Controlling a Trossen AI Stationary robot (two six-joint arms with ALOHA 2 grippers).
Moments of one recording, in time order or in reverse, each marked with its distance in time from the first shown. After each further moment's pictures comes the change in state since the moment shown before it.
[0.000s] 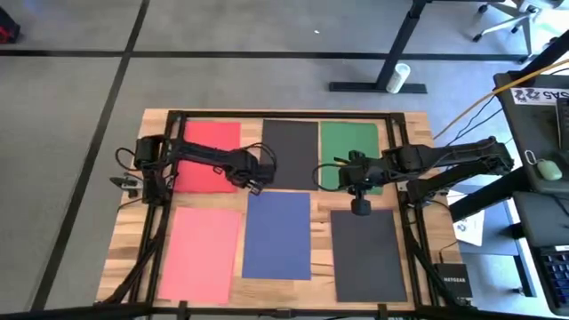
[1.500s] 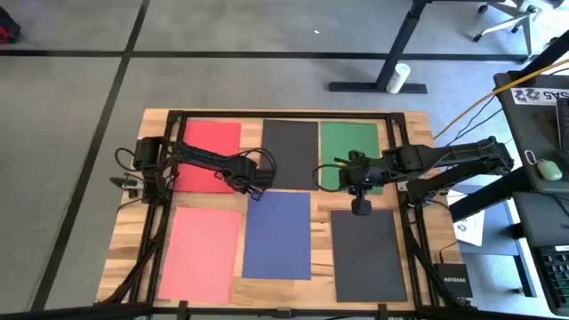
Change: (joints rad) left arm -0.033 0.000 -0.033 0.080 0.035 0.043; right arm 0.000 0.000 0.000 -0.013 -0.004 -0.006
